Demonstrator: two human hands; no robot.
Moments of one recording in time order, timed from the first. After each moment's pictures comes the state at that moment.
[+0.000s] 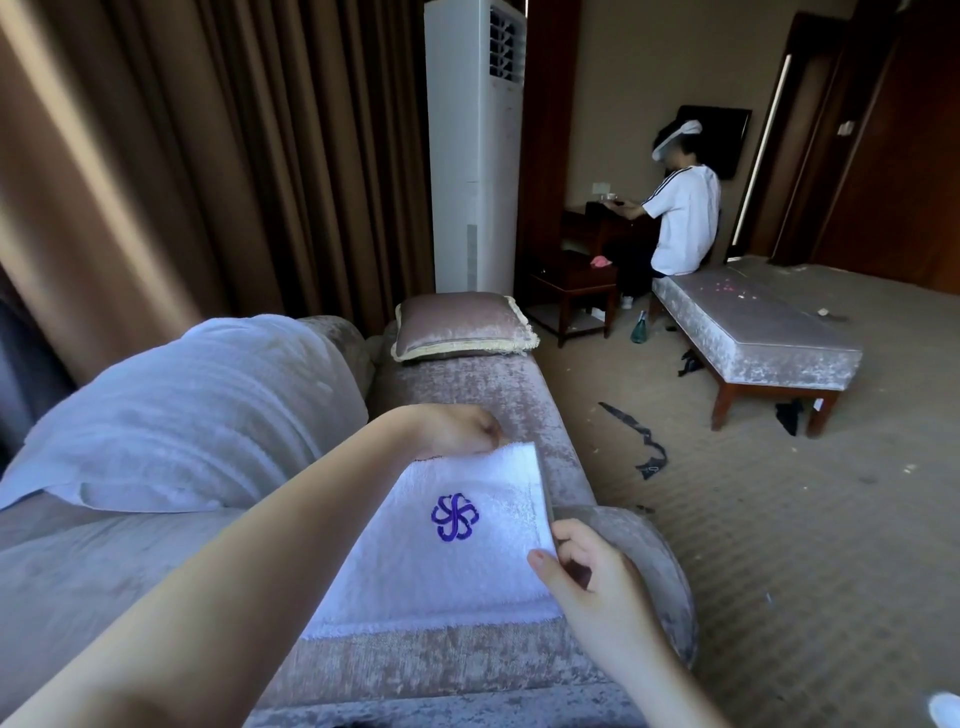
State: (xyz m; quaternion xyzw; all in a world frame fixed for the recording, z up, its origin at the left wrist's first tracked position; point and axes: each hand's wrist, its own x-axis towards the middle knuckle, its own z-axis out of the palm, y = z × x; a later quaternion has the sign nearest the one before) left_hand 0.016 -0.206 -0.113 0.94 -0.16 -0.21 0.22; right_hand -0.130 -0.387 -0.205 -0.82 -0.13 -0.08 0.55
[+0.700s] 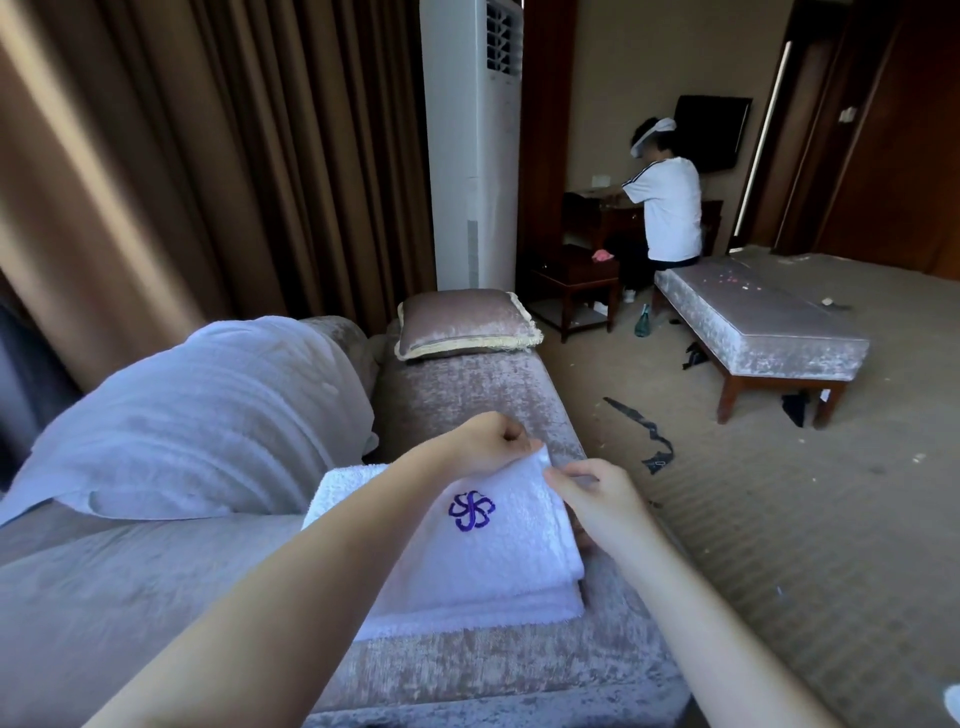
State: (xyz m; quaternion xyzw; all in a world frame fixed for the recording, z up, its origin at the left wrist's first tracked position) left_hand 0.021 -0.226 -0.147 0.94 -0.17 -0.09 0.27; right_hand -0.072 -0.379 -0.164 -0.83 0.05 -0.02 0.56
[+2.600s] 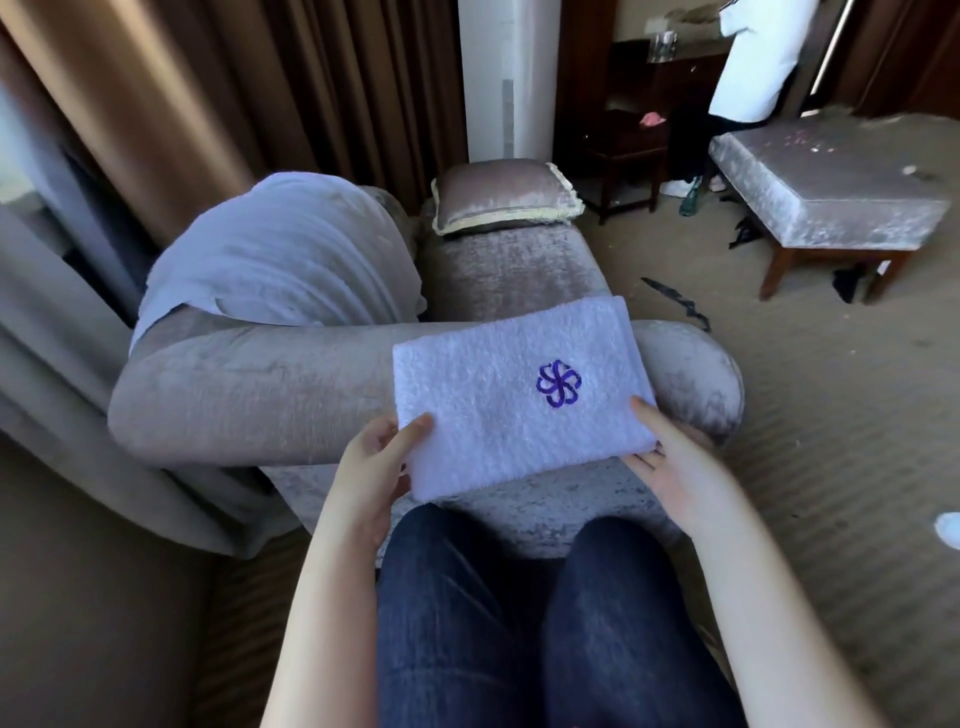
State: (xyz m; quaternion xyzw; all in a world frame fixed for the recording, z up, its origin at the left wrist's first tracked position) left_hand -0.242 -0.103 -0.235 0.66 0.15 0.01 0.74; right_hand -0.204 -0.377 -0.247 -0.53 0.14 0.06 0.84
